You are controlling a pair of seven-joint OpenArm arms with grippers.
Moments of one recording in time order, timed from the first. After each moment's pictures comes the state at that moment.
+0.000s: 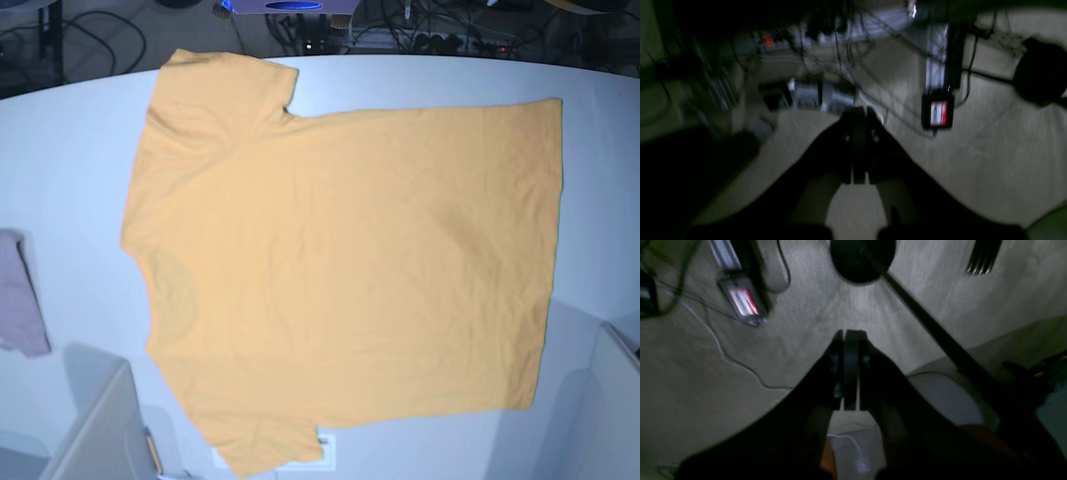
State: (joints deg) left arm 48.5 -8.8 1.2 64.5 0.2 0.4 0.1; right arm -43.6 4.8 13.1 60.0 -1.8 0.9 -17.0
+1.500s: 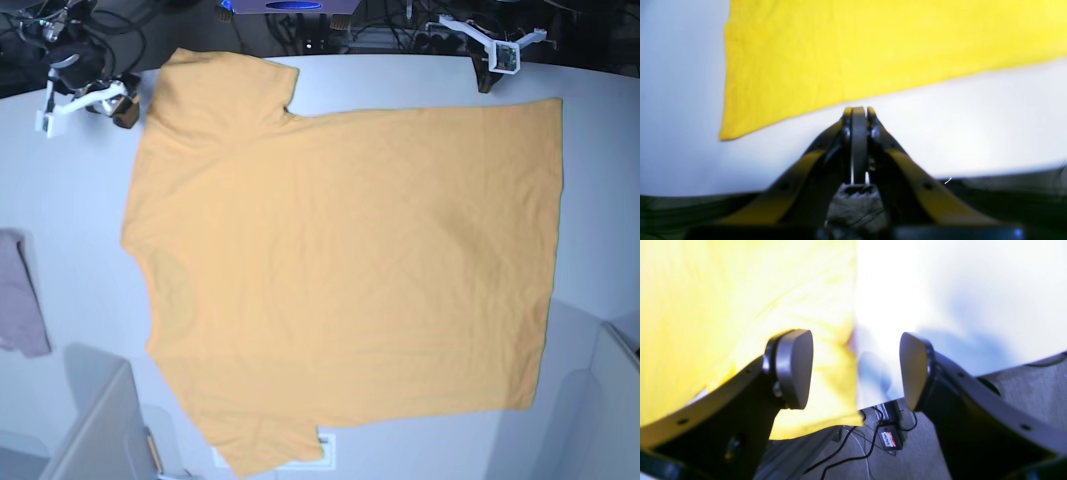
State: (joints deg) left arm 56.8 -9.3 -9.0 109.6 -6.4 0.3 1.4; right arm -30.1 -2.5 43.1 113.2 38.4 17.5 -62.6
